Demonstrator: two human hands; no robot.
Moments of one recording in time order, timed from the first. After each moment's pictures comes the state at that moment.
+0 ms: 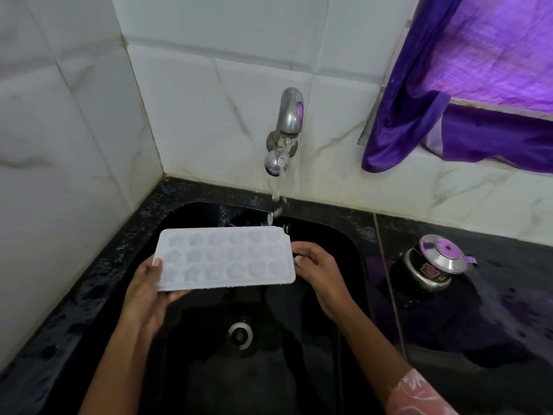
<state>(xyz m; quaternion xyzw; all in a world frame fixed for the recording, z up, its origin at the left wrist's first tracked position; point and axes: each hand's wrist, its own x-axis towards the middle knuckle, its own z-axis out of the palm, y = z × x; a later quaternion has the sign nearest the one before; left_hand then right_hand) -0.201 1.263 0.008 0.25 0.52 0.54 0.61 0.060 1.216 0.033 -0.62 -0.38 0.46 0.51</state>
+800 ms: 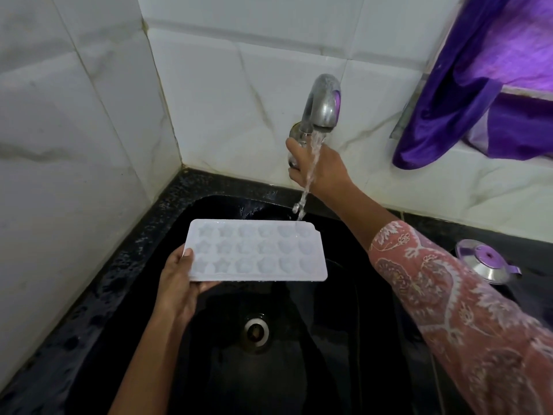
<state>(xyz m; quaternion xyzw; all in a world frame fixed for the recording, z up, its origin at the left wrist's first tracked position) -0.183 1.270 0.014 0.23 0.54 0.54 0.60 0.059 1.373 0.119 -0.63 -0.76 -0.02 0.17</state>
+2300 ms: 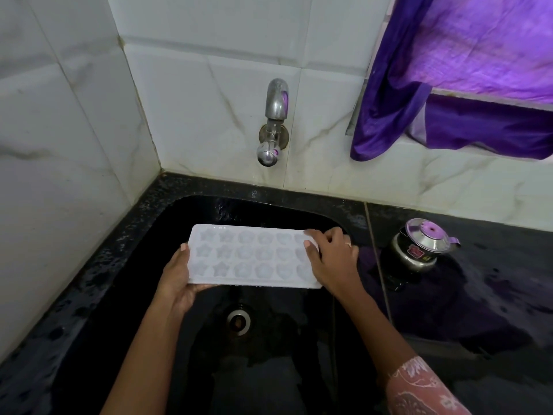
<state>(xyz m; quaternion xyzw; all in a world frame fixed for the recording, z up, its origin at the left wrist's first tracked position) -0.155 1.243 0.030 0.24 0.52 0.48 0.66 0.086 1.190 0.044 -0.77 -0.60 0.07 0.19</state>
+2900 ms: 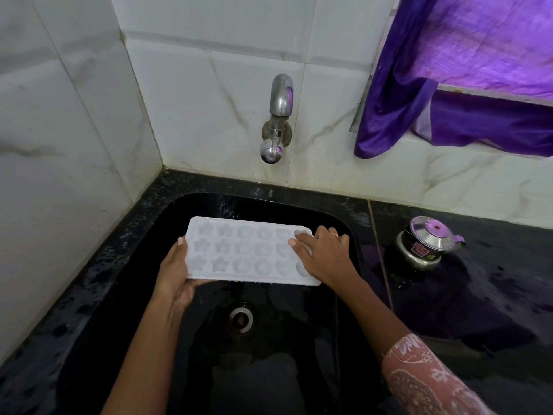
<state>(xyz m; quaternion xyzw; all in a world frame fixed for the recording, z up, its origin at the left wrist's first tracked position) -0.162 1.246 0.030 0.26 0.52 0.50 0.64 0.076 1.206 0.049 -0.76 -0.64 0.08 0.07</state>
